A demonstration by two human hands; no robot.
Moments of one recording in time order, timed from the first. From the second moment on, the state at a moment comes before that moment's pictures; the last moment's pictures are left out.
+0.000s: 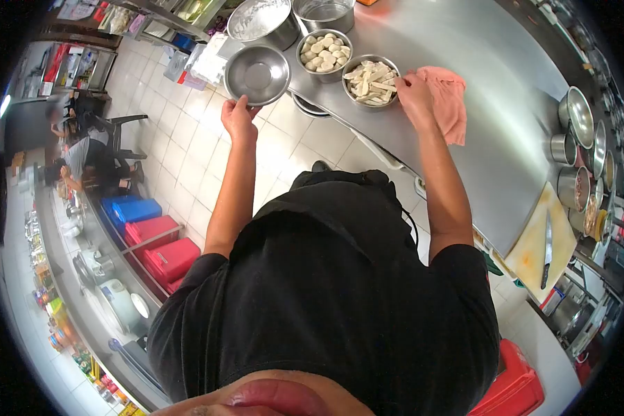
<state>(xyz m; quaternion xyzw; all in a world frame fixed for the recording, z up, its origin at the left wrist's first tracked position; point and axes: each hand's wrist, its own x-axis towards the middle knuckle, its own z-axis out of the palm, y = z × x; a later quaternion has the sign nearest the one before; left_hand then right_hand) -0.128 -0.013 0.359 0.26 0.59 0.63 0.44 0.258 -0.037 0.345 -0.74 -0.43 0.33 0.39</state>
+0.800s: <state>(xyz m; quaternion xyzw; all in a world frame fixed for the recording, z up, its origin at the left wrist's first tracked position) -0.159 -0.084 0.315 0.15 0.60 0.60 0.51 0.191 0.065 0.432 -0.63 -0.46 0.43 0.45</state>
